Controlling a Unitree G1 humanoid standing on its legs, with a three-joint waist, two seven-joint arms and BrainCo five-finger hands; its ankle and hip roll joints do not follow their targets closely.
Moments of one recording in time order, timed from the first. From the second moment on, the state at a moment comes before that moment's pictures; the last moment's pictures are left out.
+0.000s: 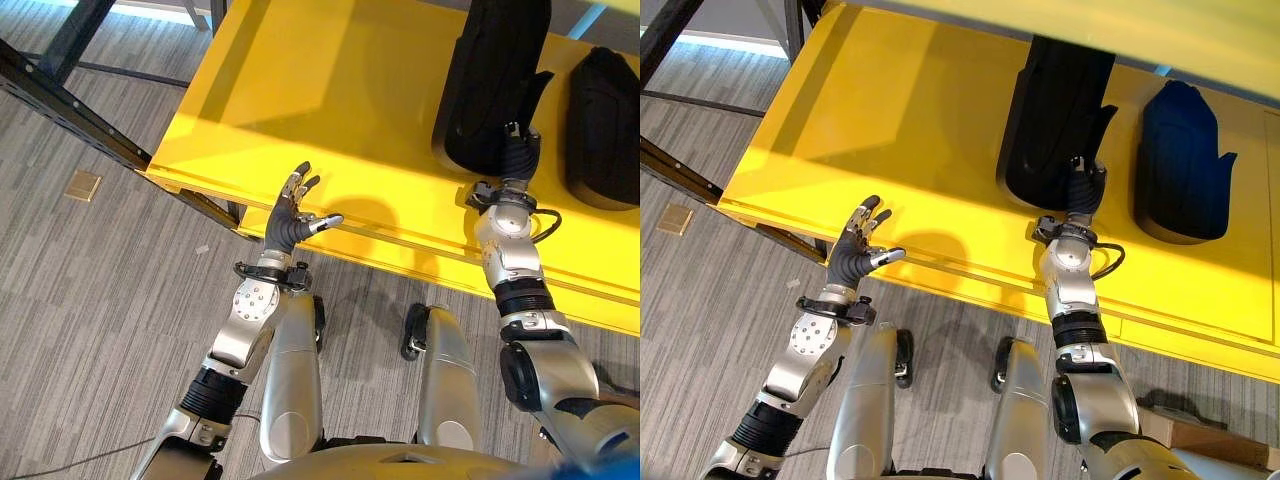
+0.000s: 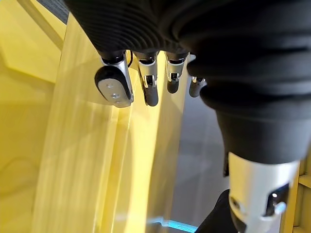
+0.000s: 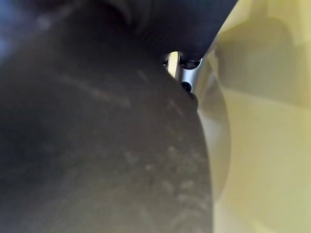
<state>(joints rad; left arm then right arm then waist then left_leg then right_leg) -0.18 0.30 -0.28 -0.05 -0.33 -0.15 0.18 -0.69 -0.22 -0.10 0.58 0.21 -0.20 -0.42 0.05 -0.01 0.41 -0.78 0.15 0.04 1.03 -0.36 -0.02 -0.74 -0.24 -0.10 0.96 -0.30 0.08</state>
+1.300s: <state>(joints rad) -0.22 0.38 -0.34 -0.16 -0.32 -0.18 0.29 -0.58 -0.16 0.06 0.15 0.41 -0.20 -0.56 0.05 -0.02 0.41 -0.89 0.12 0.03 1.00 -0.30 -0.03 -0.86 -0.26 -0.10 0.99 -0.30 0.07</state>
